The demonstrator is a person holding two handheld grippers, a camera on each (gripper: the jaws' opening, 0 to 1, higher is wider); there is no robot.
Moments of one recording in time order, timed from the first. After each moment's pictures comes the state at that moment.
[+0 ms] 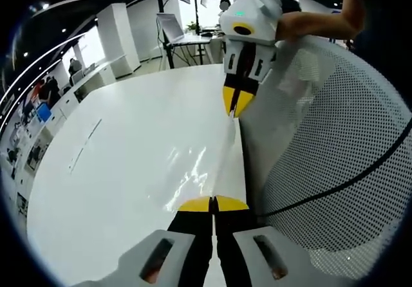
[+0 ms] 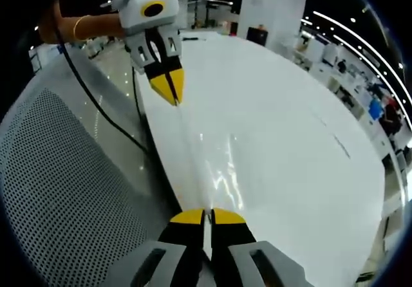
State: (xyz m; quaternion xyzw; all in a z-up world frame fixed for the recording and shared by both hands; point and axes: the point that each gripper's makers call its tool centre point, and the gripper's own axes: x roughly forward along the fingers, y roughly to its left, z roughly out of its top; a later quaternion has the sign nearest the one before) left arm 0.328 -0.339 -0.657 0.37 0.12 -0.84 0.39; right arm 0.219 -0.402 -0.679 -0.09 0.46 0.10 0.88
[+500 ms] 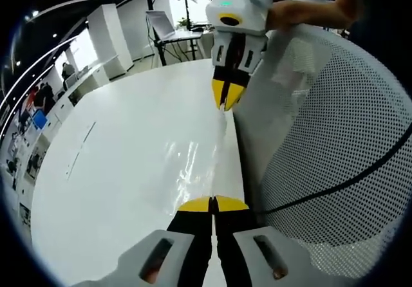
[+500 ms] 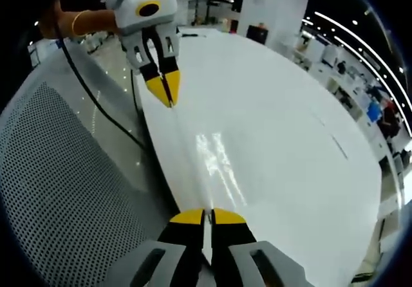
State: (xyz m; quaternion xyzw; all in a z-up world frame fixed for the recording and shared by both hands) left arm 0.320 -0.338 -0.665 0.39 0.11 -0.84 0.37; right arm 0.217 -0.407 -0.680 -0.10 0.47 0.10 0.87
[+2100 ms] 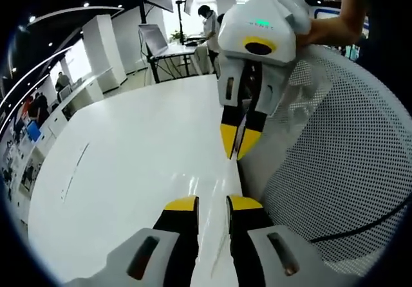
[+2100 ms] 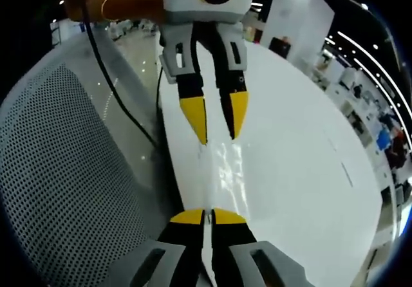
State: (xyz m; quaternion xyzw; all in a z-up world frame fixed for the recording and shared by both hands) left arm 0.277 -0.380 -0.647 0.36 0.09 -0.87 0.34; right arm 0.225 -0.387 -0.678 -0.16 0.45 0.16 0.86
